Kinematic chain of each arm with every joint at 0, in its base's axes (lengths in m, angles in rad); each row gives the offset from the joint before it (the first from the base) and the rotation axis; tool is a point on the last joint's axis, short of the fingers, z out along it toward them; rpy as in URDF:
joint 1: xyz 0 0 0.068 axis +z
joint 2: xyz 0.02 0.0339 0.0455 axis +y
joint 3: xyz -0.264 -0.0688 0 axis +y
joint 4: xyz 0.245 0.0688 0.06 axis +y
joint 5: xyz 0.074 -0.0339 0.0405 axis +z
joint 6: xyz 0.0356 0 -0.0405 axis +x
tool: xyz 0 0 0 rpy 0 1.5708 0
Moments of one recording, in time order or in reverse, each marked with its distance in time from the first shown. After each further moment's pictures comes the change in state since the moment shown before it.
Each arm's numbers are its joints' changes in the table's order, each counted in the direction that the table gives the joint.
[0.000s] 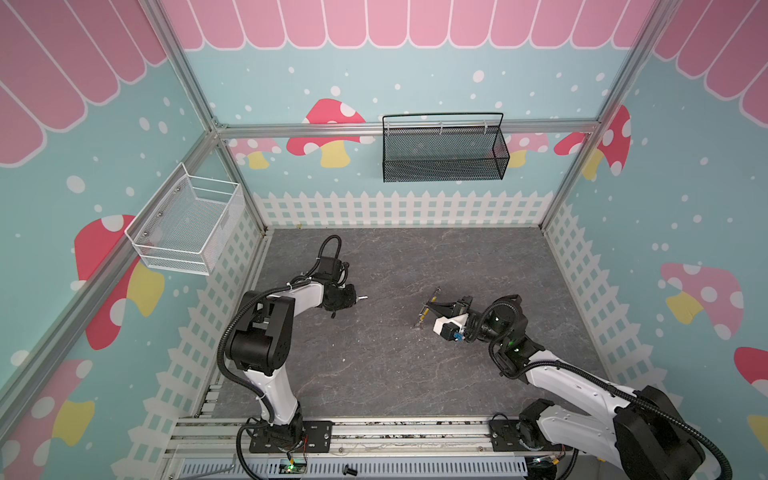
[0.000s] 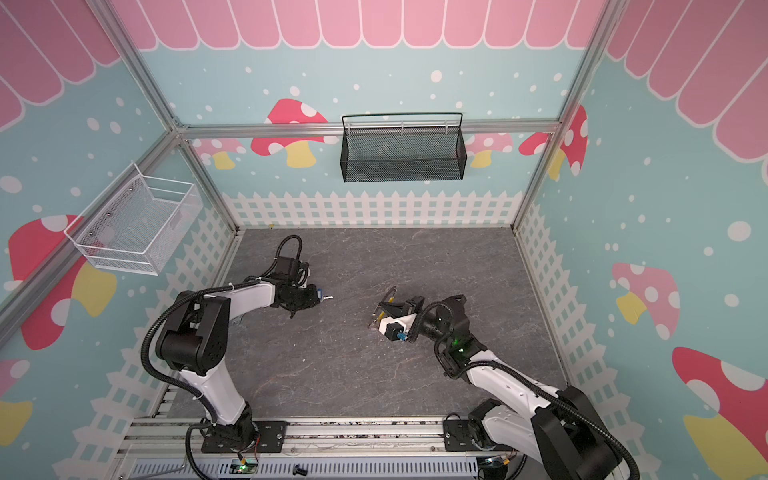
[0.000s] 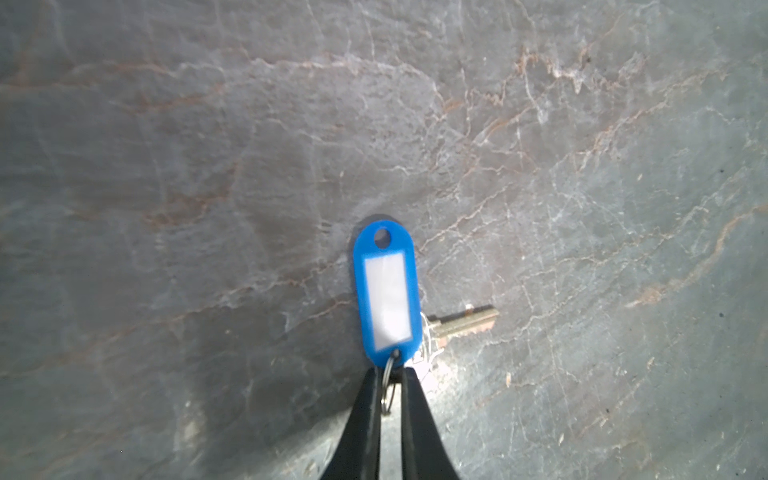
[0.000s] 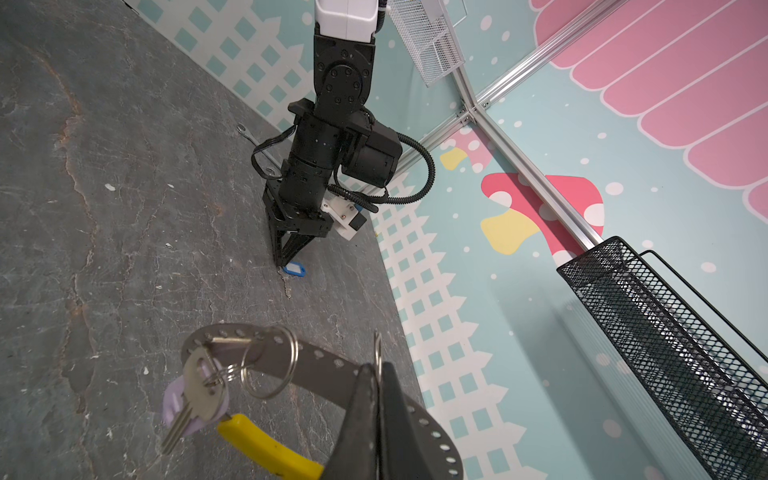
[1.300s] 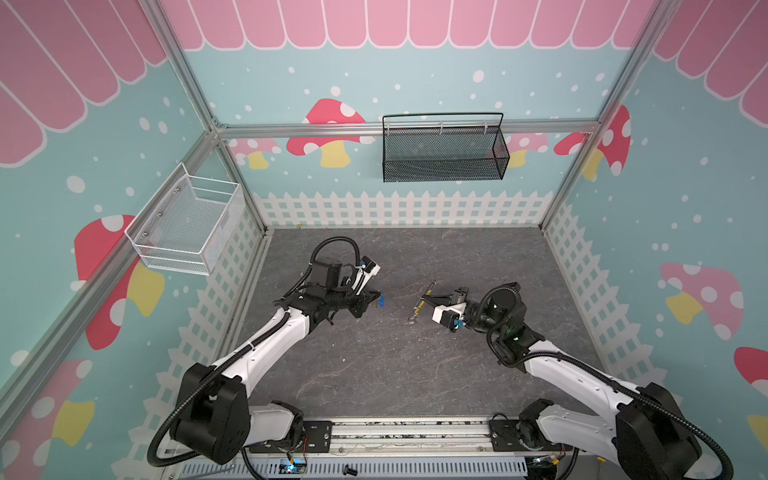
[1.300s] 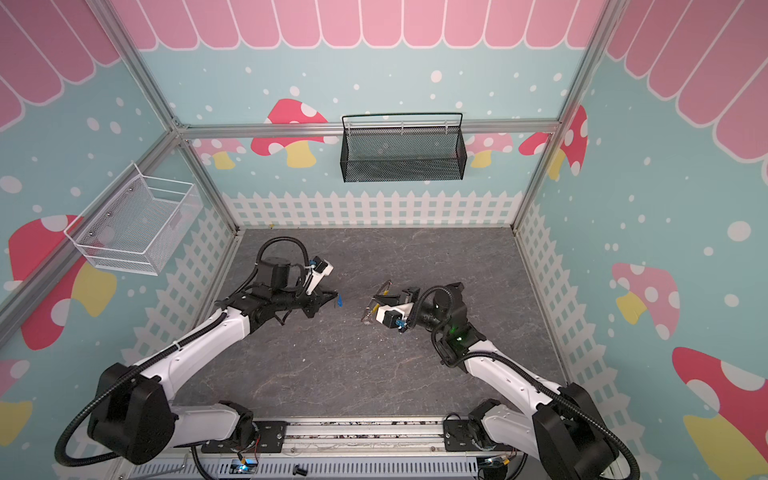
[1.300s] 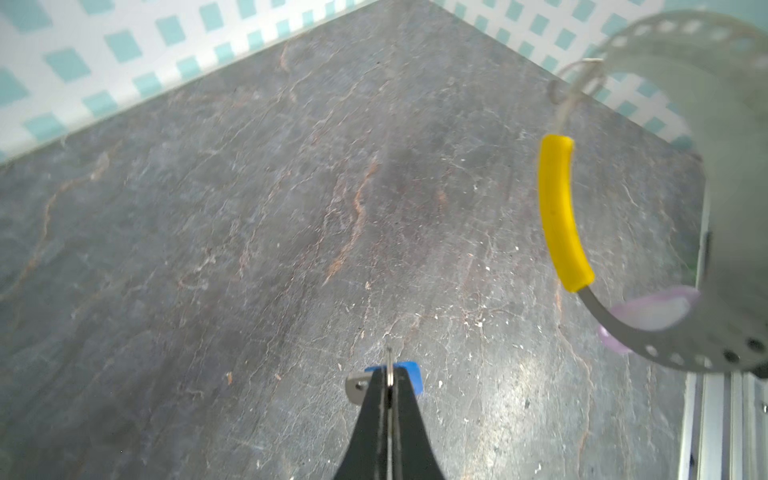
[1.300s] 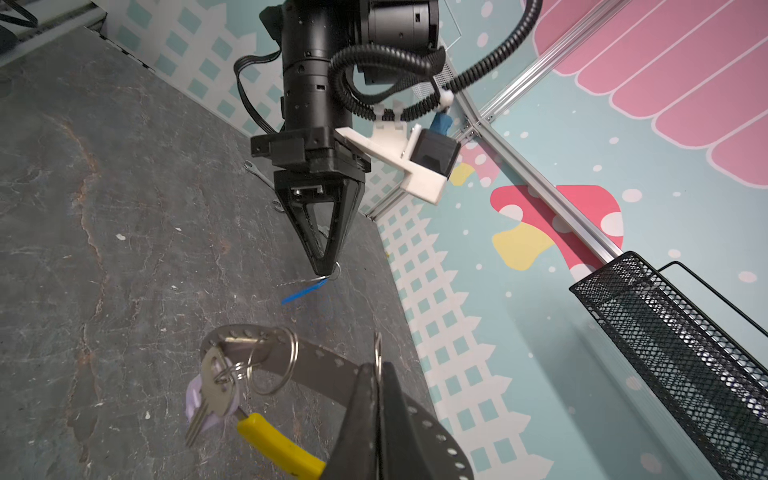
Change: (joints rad) left arm -0.171 -0.557 0.169 -0.066 -0.310 0.637; right arm -0.012 0.034 -0.146 0.121 0.092 0.084
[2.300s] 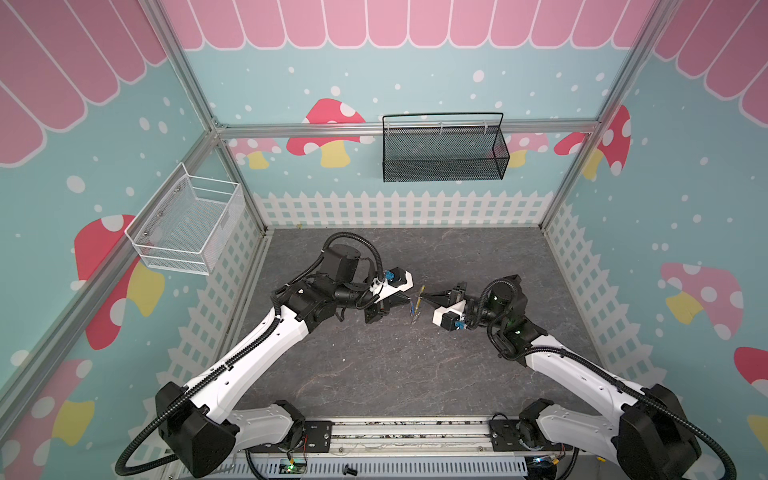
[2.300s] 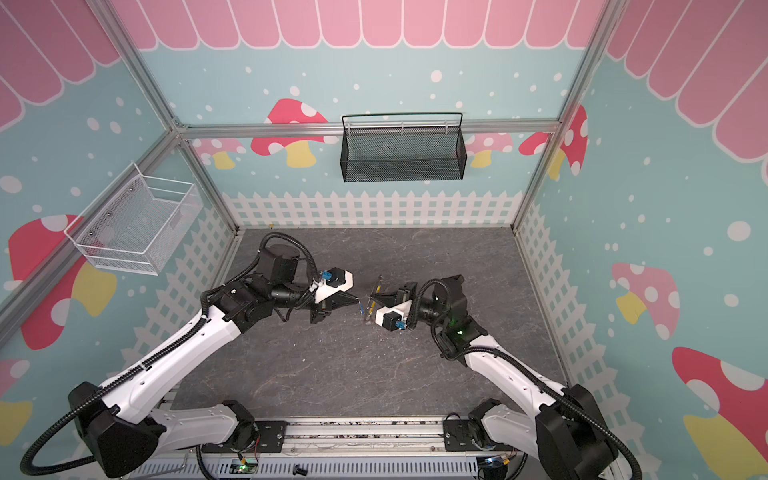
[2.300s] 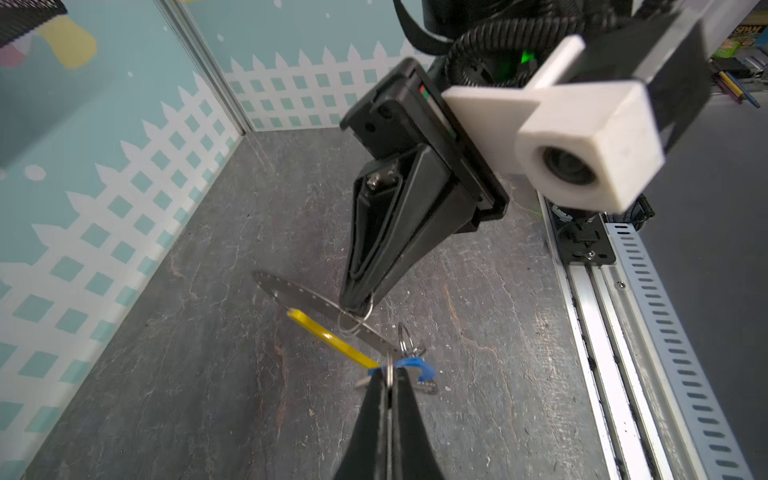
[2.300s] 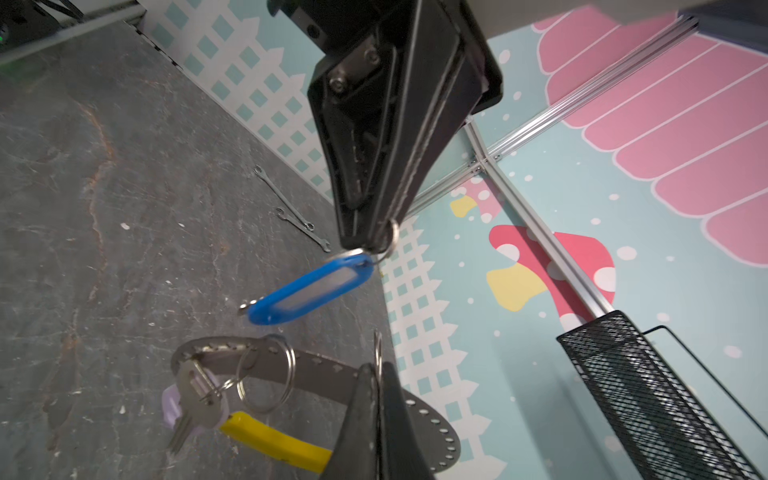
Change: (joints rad) left arm -0.240 -0.014 -0.338 0.337 -0.114 0.328; right arm -0.006 -0.011 -0.060 0.062 0.056 -0.151
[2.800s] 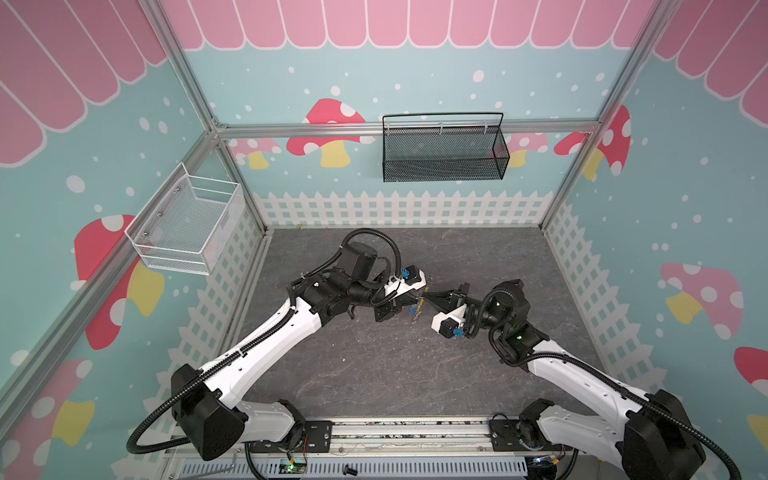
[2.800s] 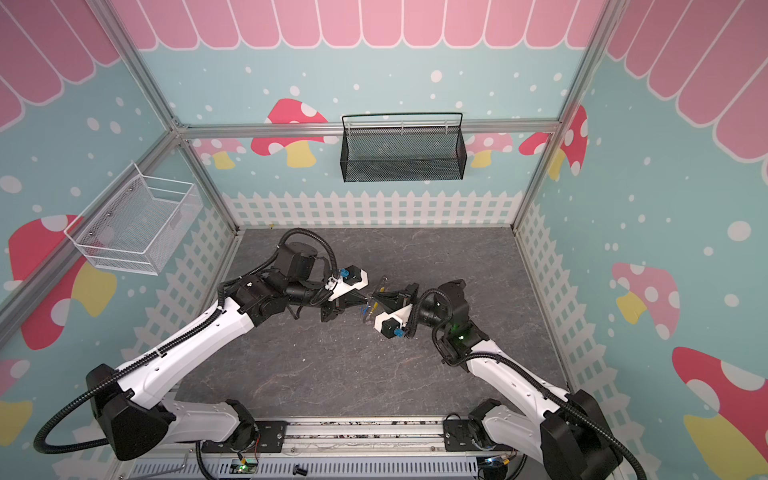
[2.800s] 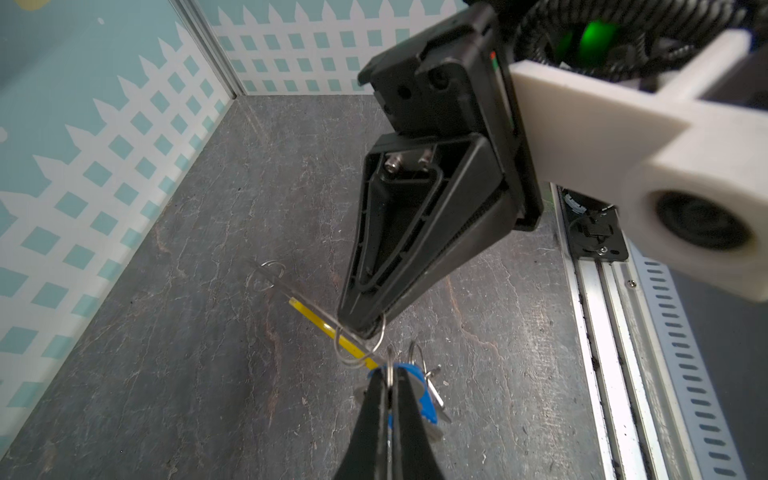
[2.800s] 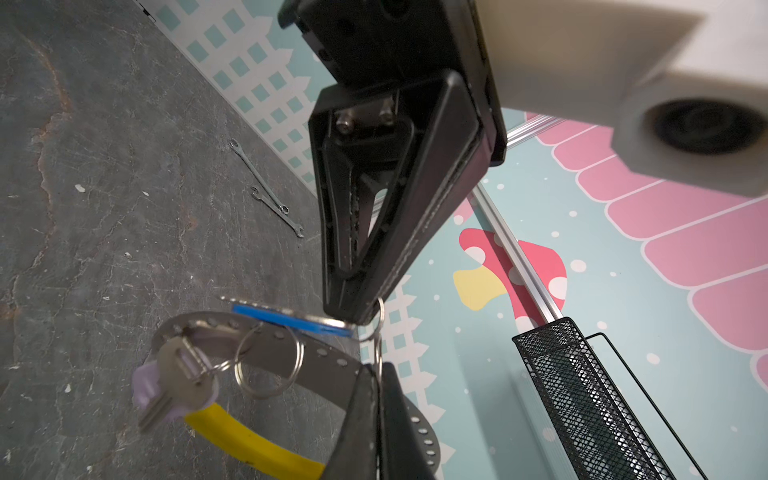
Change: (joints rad) left arm -0.063 0.087 -0.077 0.038 0.113 -0.047; right arm 0.020 -0.031 0.037 -0.028 -0.066 -0.101
